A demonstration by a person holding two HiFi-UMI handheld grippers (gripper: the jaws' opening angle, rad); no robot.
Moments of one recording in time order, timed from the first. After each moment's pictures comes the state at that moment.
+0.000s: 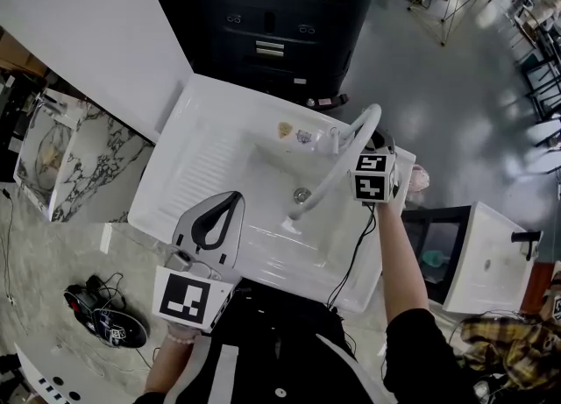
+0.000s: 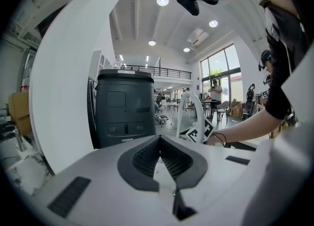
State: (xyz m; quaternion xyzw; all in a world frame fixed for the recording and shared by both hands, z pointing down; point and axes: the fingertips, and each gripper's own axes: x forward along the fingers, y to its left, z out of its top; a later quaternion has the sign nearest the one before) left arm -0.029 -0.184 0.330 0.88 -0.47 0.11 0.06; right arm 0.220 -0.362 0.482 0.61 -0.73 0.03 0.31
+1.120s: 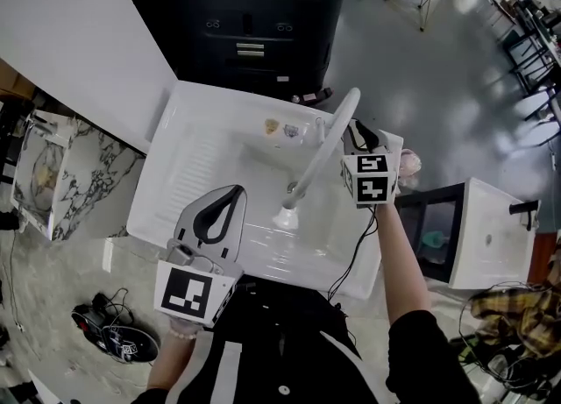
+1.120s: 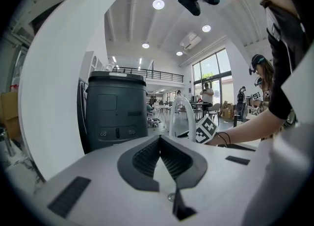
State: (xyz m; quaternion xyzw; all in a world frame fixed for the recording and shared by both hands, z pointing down) left arm -0.015 -0.179 0.320 0.90 -0.42 0.10 0.04; right arm 0.217 -0.319 0.462 0.61 -0.74 0.08 0.26
